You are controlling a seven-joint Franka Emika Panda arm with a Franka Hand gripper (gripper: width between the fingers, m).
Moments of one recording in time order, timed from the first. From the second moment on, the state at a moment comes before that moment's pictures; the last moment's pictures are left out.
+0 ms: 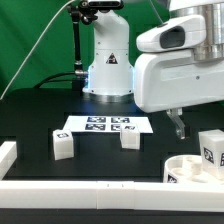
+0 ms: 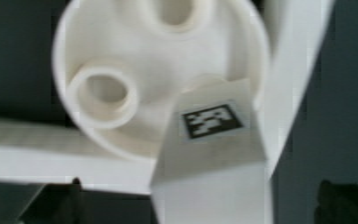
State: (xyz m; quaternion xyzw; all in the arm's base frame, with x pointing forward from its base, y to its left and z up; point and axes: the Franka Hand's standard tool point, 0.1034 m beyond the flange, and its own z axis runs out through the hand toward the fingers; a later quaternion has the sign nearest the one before) arm 0.646 0.096 0.094 -0.99 -0.13 -0.04 0.05
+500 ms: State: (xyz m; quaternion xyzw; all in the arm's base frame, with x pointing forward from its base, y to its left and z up) arm 0.646 0.090 0.093 -0.96 -0.28 -0.05 0.04
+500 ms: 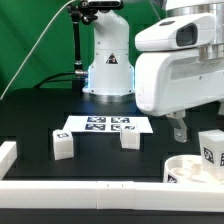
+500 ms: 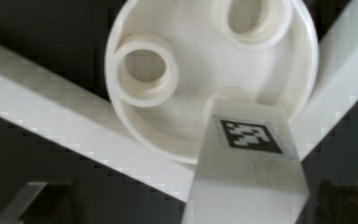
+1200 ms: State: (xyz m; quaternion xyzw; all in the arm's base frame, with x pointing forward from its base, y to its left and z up) arm 0.641 0.113 0.094 -0.85 -0.53 -0.03 0.00
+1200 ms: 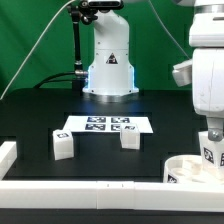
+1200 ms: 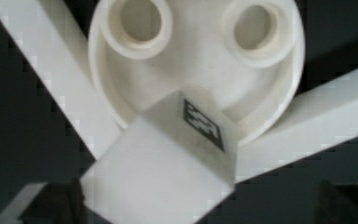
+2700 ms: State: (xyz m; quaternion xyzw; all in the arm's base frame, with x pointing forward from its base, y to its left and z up) arm 0.652 0.124 0.077 -0.63 -0.77 0.01 -0.03
